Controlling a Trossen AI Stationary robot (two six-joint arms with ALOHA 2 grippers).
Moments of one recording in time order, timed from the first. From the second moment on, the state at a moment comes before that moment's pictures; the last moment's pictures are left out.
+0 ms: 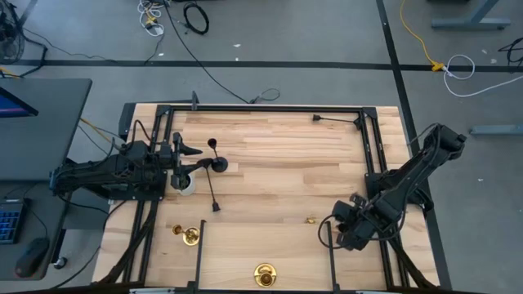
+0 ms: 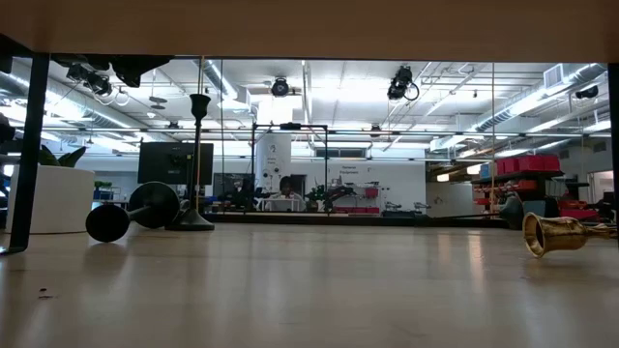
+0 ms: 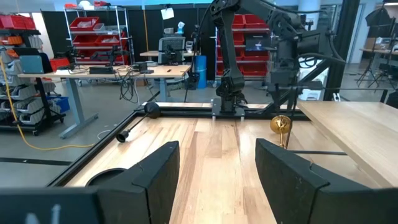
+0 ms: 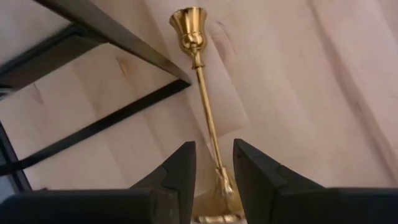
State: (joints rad) left arm 0.14 0.20 0.23 0.00 0.01 0.01; right arm 0.81 1.31 0.84 -0.86 0.23 1.22
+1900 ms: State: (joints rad) left arm 0.14 0.20 0.23 0.00 0.01 0.01; right arm 0.81 1.31 0.52 -0.35 0.14 1.30
